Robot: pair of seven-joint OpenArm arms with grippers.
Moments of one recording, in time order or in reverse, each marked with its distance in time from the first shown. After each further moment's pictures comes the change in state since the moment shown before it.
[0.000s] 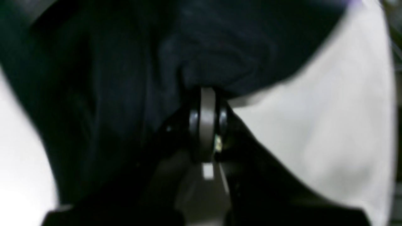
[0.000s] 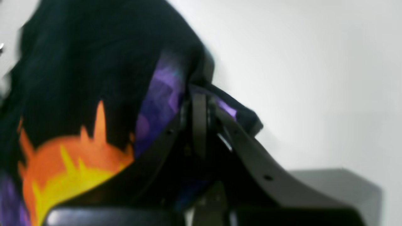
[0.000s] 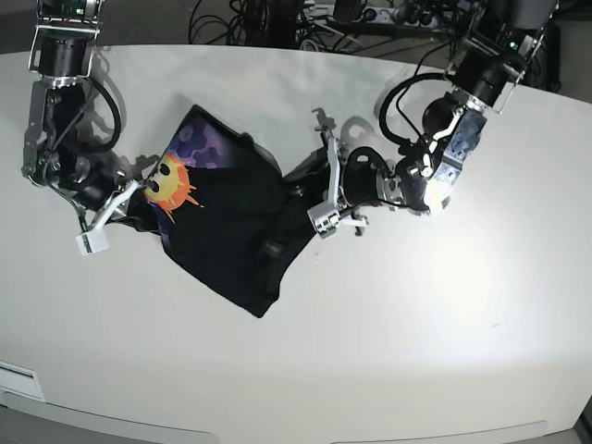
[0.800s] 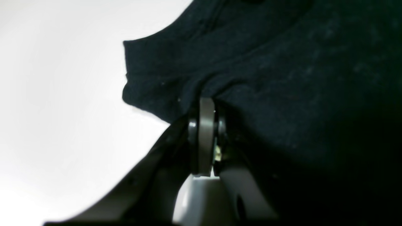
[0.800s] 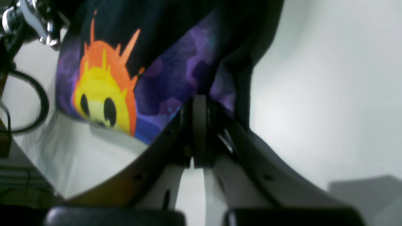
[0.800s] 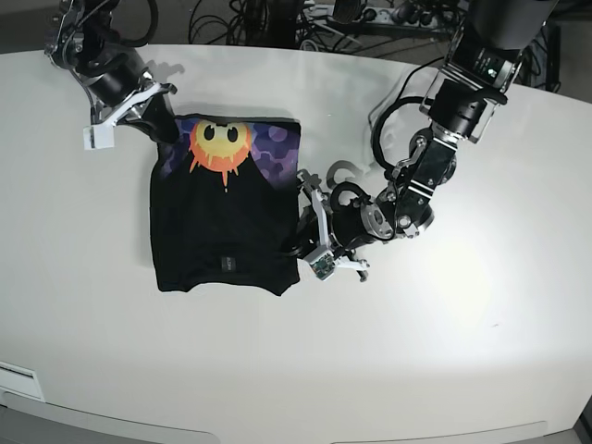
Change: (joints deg) left arm -7.1 7.3 -0.1 -16.0 21.5 6.2 -25.6; right arm -29.6 -16.1 11.5 27.8 3.8 -0.5 -2.7
